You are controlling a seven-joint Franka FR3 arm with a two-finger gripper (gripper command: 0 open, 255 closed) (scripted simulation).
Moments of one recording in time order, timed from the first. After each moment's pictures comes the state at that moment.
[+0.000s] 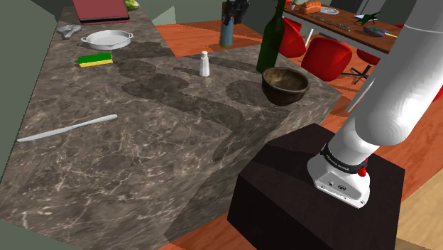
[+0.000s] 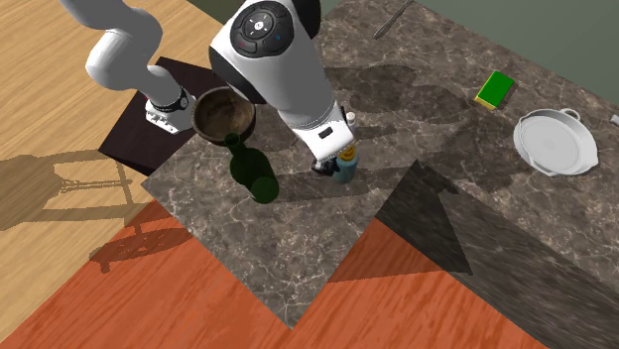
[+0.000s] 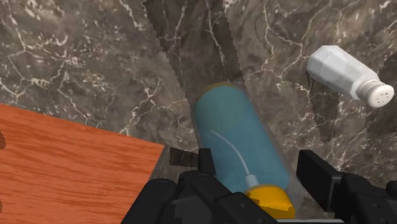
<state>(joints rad) 0.01 0.15 -0.30 -1.76 0.29 2.18 -0.41</state>
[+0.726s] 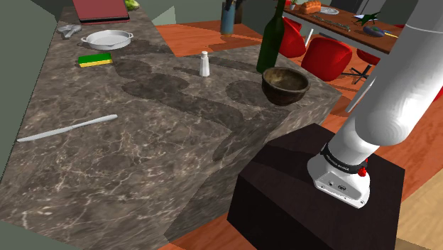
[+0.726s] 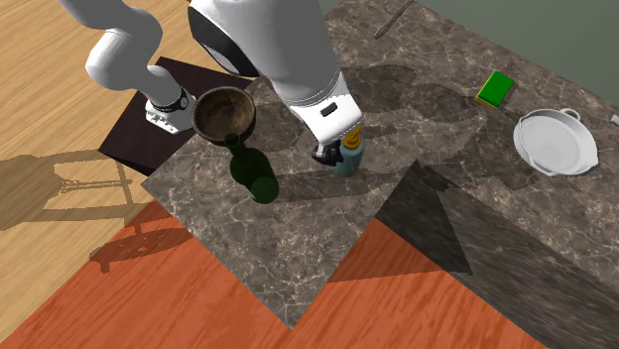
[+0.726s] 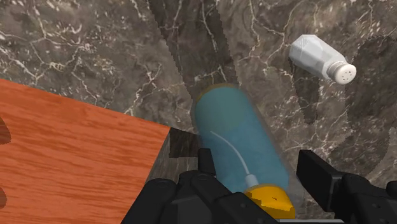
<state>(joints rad) 0.00 0.14 -0.31 -1.62 0.27 2.04 -0.38</state>
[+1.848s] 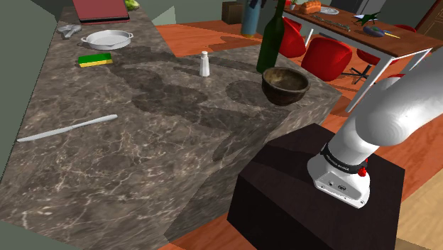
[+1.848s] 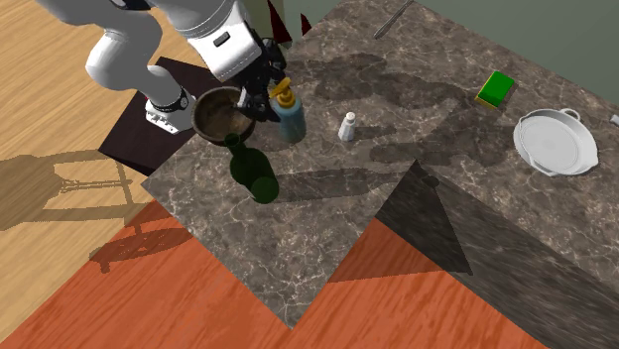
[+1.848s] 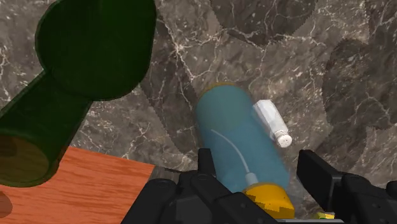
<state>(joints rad) 0.01 -0.33 -0.27 -2.03 0.11 2.01 -0.29</state>
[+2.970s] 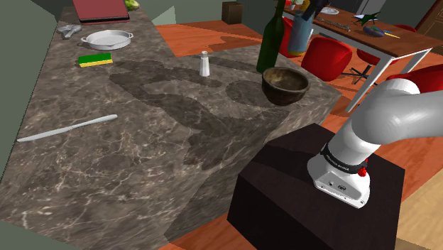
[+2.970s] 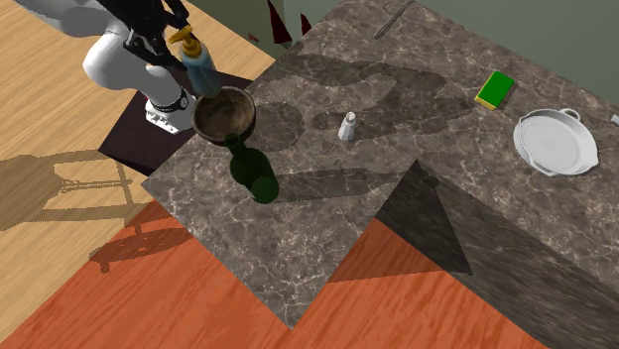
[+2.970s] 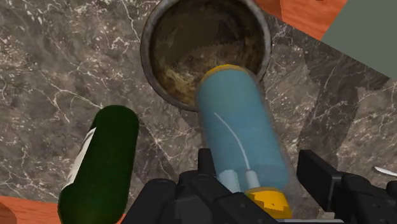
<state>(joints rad) -0.10 -1.02 -0.18 -2.45 0.02 1.75 -0.21</state>
